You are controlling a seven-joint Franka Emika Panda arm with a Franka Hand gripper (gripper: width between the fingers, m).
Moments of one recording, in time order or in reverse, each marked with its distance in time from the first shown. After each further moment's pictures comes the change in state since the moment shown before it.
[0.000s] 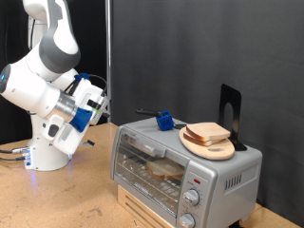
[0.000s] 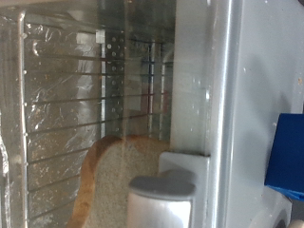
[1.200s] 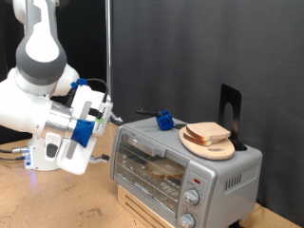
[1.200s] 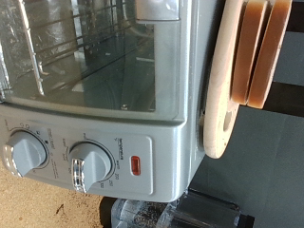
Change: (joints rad) arm 0.015 0.330 -0.008 0.309 0.379 0.124 -0.019
